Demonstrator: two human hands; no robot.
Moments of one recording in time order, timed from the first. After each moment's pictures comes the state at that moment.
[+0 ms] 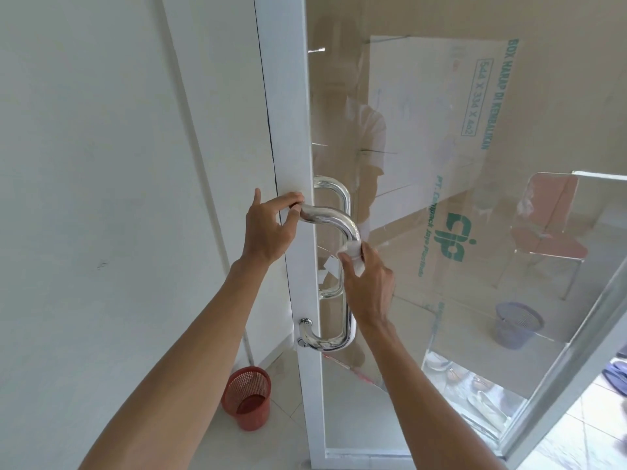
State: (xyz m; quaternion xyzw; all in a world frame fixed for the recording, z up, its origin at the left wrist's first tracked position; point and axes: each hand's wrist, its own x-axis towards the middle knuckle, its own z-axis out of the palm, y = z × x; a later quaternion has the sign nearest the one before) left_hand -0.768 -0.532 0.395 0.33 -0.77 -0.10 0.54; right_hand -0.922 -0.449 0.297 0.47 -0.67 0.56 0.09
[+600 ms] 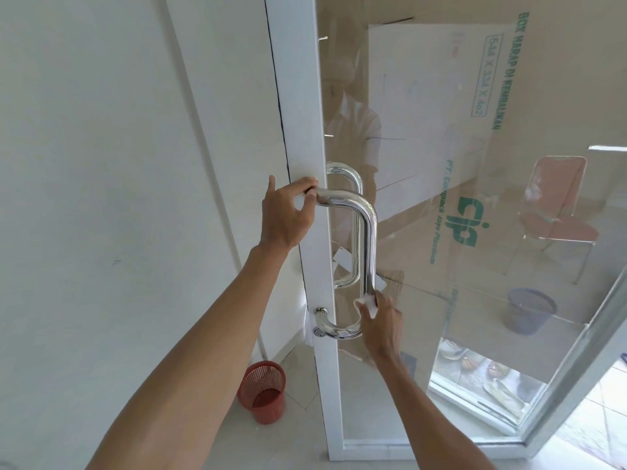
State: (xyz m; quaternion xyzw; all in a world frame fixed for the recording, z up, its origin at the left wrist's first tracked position) left_hand -0.767 -0.526 0.393 0.33 -0.78 -0.09 0.53; right_hand -0.908 -0.435 0.177 0.44 -0.73 0.52 -0.04
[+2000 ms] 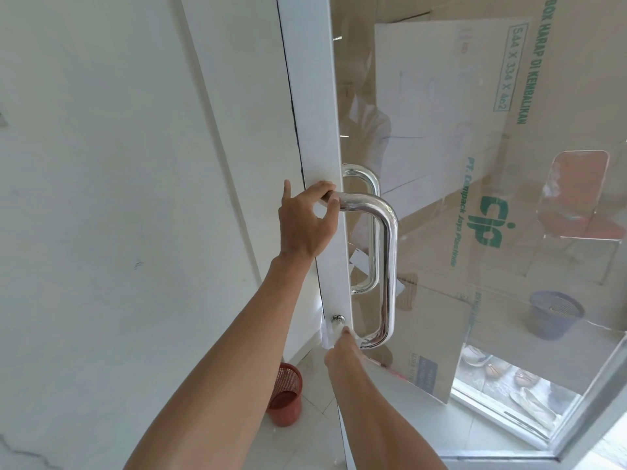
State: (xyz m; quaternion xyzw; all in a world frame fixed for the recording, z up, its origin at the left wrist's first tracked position) left_hand -0.772 -0.510 0.386 0.33 -0.77 -0.05 0.55; right_hand -0.805 -0.452 0.168 -0.08 -0.53 0.65 -0.54
